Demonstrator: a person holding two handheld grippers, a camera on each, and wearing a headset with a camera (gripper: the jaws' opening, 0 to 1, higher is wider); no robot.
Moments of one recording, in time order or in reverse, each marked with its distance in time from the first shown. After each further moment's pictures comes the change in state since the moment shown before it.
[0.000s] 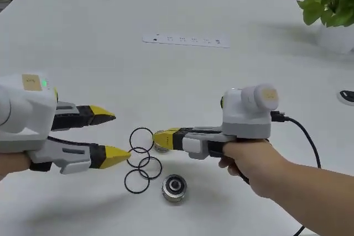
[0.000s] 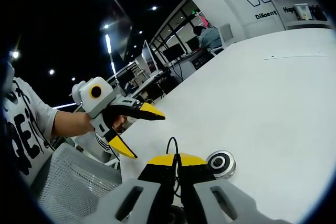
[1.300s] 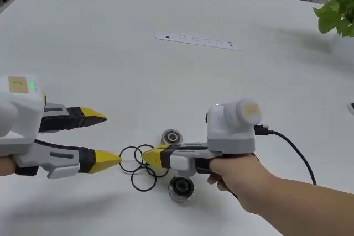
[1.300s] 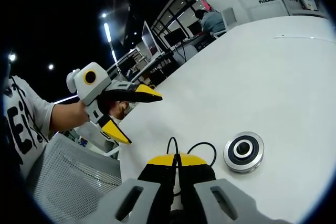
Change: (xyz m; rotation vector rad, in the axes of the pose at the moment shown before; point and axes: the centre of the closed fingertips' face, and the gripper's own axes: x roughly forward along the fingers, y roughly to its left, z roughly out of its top) left arm -0.020 0.005 -0.023 -0.049 -0.005 0.039; right arm 0.033 0.009 -0.039 0.023 0.130 0.026
